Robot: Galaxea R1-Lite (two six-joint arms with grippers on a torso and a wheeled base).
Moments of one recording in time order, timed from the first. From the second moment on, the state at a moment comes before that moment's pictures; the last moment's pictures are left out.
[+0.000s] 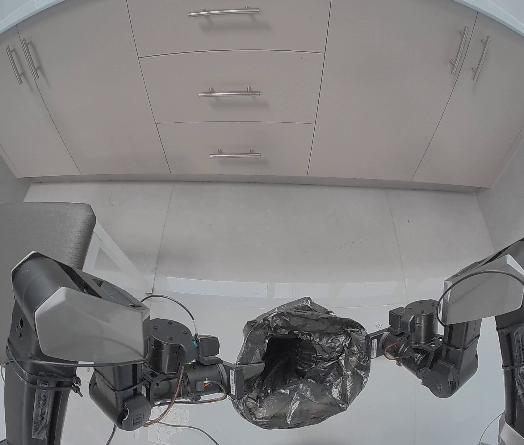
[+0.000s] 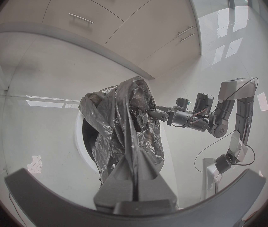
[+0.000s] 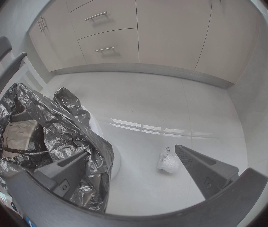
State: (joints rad) left arm -0.60 2.42 -0.41 -1.53 -0.42 -0.46; right arm 0.38 2.49 -0.43 -1.55 -0.19 0.04
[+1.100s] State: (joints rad) left arm -0.60 2.41 -0.42 -1.52 -0.42 -0.47; right arm 0.56 2.37 -0.68 -1.21 -0.16 0.01
